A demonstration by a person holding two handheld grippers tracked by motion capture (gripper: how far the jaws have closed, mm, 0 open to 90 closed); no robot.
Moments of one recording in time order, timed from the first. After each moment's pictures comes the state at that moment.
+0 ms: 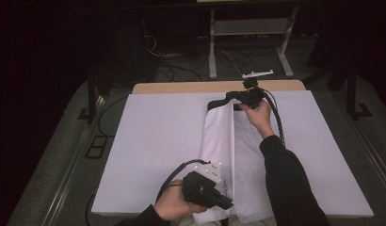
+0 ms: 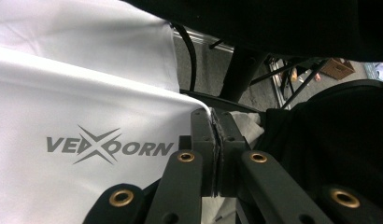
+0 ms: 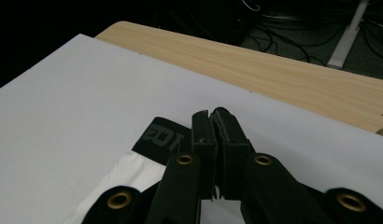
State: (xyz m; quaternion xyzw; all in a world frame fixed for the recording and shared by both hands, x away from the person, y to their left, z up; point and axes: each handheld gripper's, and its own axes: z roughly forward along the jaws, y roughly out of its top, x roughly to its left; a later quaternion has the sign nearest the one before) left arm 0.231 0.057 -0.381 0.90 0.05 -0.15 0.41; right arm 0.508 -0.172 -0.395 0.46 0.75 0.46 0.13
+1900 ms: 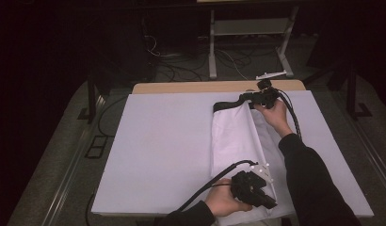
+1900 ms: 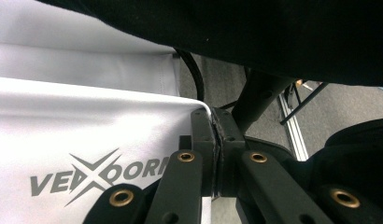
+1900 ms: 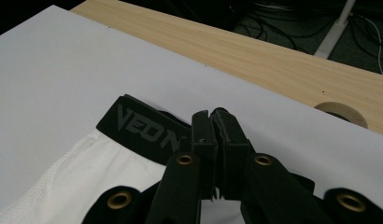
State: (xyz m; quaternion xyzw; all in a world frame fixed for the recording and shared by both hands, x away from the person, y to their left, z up) left arm 0.239 -0.058 -0.409 0.90 0.04 -0.16 0.40; right arm 0.518 -0.223 -0.407 0.44 0.77 0.43 0.13
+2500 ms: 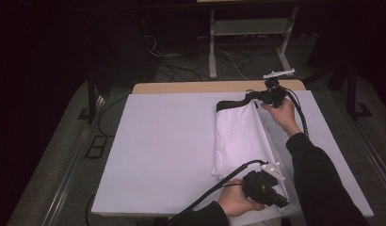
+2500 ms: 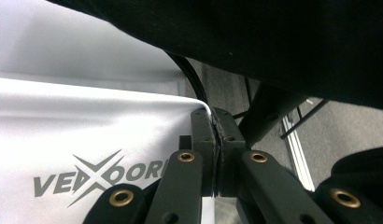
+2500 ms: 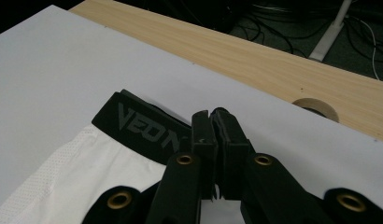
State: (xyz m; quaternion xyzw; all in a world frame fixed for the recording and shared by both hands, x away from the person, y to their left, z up) left arm 0.244 -0.089 -0.417 0.89 0.05 -0.16 0.42; right arm 0.515 -0.246 -0.399 0.44 0.78 0.43 0.13
